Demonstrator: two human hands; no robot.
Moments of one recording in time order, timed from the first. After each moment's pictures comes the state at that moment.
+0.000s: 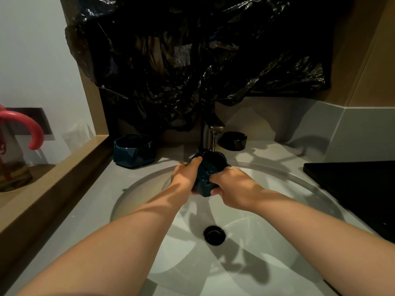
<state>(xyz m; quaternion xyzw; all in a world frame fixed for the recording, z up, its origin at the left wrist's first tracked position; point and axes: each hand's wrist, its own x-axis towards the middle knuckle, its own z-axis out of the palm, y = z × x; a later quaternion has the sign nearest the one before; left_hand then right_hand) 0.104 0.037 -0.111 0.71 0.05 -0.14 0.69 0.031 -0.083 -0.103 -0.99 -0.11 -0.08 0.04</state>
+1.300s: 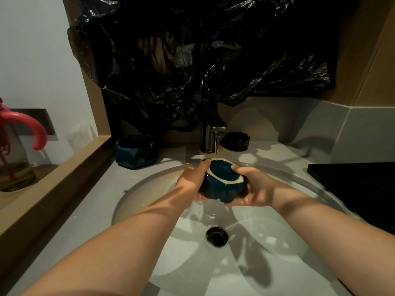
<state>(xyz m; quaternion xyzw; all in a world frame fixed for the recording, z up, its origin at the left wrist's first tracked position) 0.100 0.033 -0.118 0.74 -0.01 -0.16 0.65 0.044 -0.123 -0.110 -0.60 0.21 0.13 0.76</state>
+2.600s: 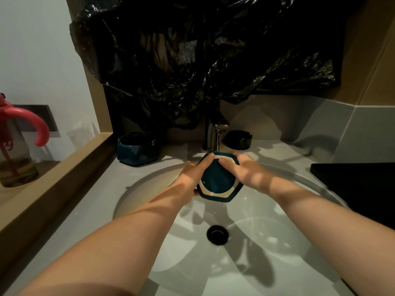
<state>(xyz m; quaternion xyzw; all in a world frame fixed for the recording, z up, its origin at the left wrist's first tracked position) 0.106 0.037 -0.116 0.68 -0.02 -0.22 0.70 0.052 -0.106 -0.092 -0.85 0.01 -0.08 0.52</state>
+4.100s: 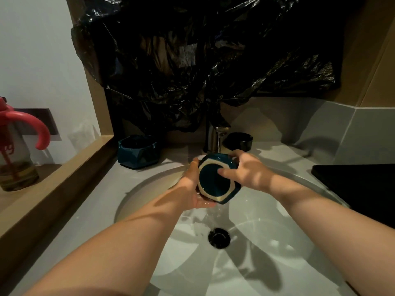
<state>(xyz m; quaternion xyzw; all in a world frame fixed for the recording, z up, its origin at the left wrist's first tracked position) 0.084 0.041 -0.101 0.53 0.12 -0.37 0.76 0.050 -0.104 -0.081 -0.90 0.05 -0.08 0.43</state>
